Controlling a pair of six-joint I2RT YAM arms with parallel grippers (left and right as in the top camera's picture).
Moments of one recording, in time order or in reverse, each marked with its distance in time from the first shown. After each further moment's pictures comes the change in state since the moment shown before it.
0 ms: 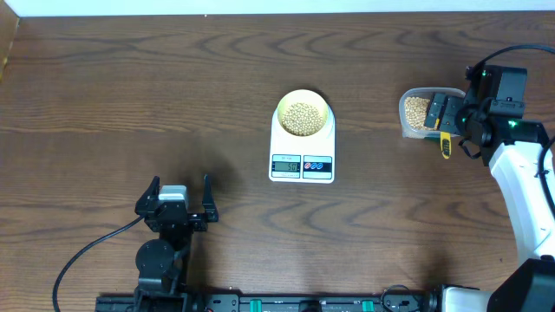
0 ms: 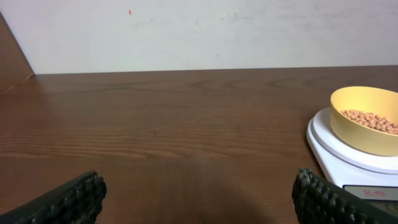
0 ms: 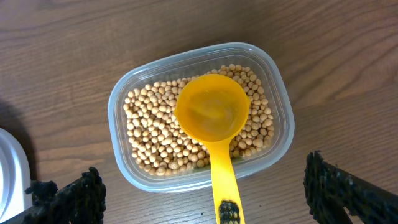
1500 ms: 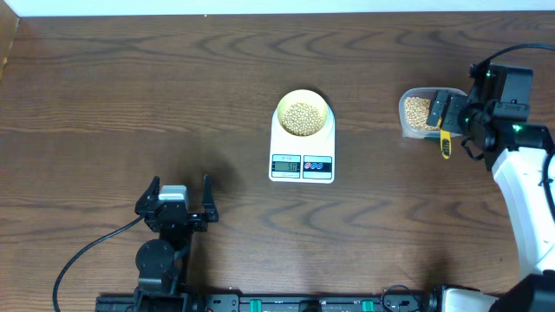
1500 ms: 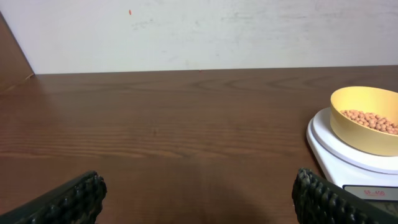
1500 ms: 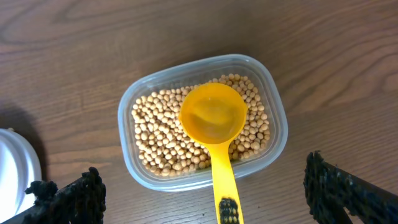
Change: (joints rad) left arm 0.000 0.000 0.000 0.000 0.000 0.000; right arm 0.000 -0.051 0.000 -0.001 0.000 0.000
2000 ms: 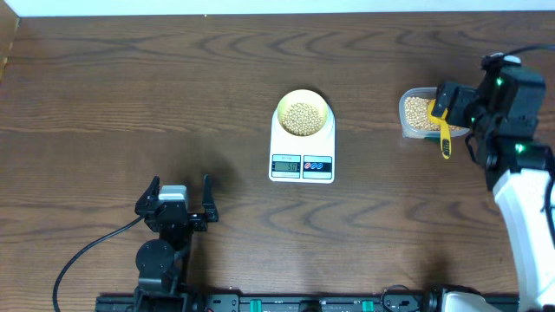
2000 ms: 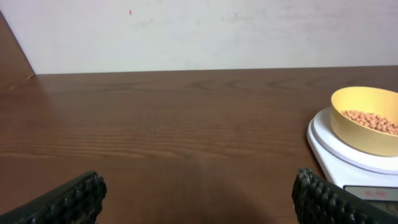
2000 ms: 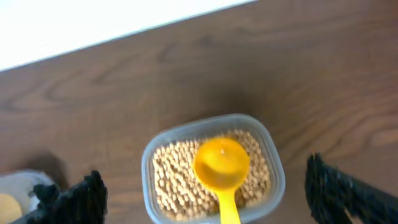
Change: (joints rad) left arm 0.000 0.000 0.000 0.001 -0.002 0.000; right arm 0.000 -0.137 -0.134 0.291 -0.004 0.000
